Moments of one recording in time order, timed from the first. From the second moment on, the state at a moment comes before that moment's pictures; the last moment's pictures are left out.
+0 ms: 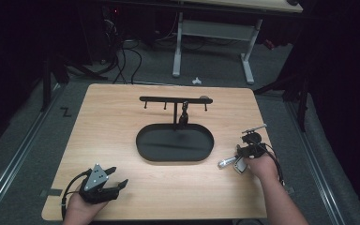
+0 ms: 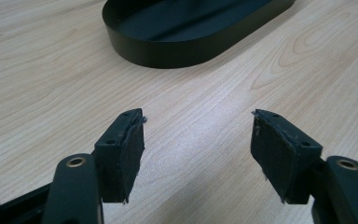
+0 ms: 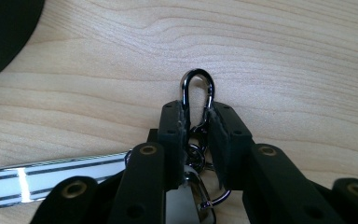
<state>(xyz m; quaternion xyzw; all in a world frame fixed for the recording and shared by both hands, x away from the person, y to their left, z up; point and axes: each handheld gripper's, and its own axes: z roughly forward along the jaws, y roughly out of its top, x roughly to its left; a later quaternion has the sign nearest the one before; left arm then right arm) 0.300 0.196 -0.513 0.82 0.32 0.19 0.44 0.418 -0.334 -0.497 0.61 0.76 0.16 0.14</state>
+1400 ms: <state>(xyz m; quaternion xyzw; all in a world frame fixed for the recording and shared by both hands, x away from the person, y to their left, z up) 0.307 0.192 -0.513 0.82 0.31 0.19 0.44 0.390 -0.304 -0.395 0.54 0.80 0.21 0.15</state>
